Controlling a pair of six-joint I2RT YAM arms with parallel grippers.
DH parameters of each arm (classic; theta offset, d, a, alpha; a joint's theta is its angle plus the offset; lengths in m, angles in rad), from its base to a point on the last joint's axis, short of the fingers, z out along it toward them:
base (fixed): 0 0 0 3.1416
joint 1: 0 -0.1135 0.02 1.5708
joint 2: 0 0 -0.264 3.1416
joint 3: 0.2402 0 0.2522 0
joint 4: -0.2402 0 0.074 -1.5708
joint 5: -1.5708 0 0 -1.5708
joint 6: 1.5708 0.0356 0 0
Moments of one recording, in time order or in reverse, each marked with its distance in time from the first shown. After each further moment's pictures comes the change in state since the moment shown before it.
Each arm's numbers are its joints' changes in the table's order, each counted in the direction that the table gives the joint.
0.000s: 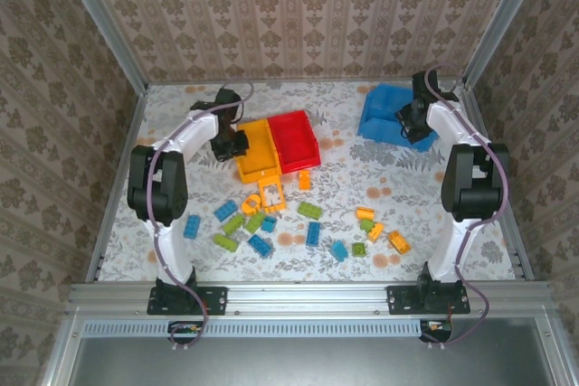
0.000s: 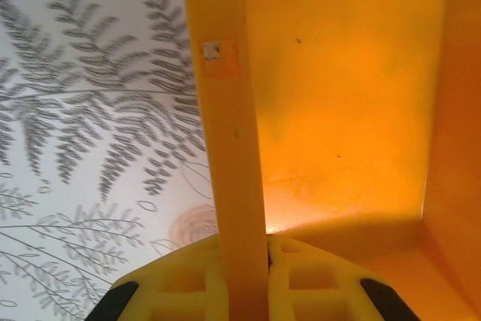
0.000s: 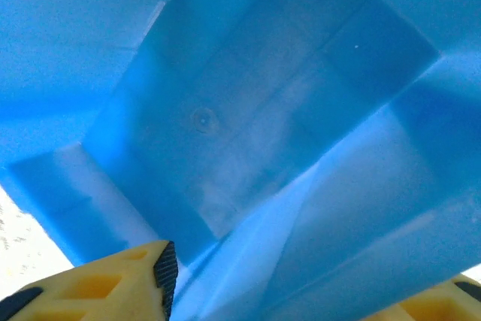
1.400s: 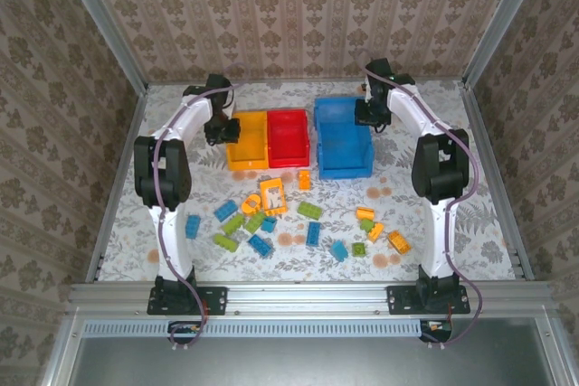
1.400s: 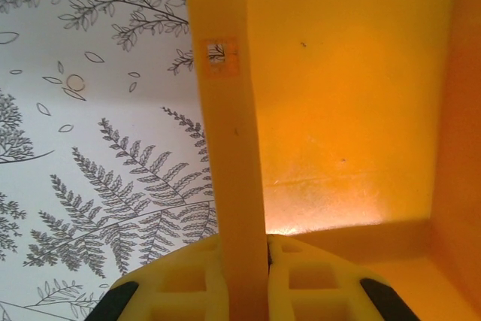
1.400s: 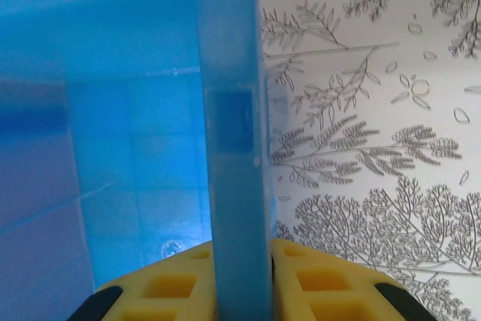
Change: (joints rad) left arm -0.093 0.166 0.259 -0.100 -0.011 0.290; right arm -0.211 0.269 0.430 -0.224 0.121 -0.831
